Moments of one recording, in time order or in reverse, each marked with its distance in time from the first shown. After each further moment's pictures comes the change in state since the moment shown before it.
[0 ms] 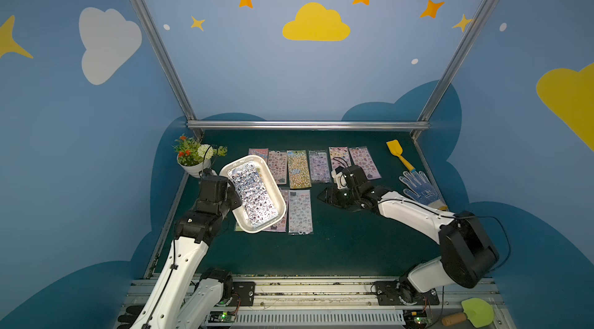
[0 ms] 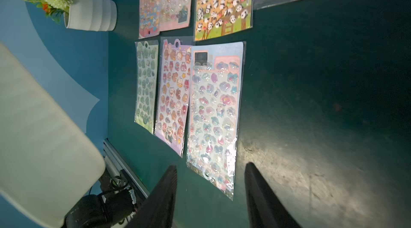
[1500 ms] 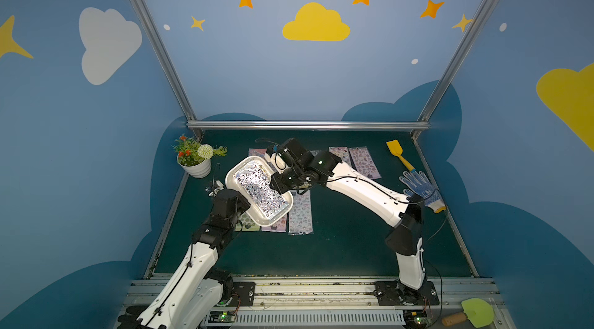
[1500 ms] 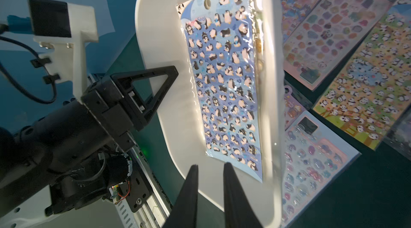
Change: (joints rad) left arm -0.068 -0.025 -0.375 0.511 -0.019 -0.251; right arm 0.391 0.590 1.193 -0.680 0.198 -0.384
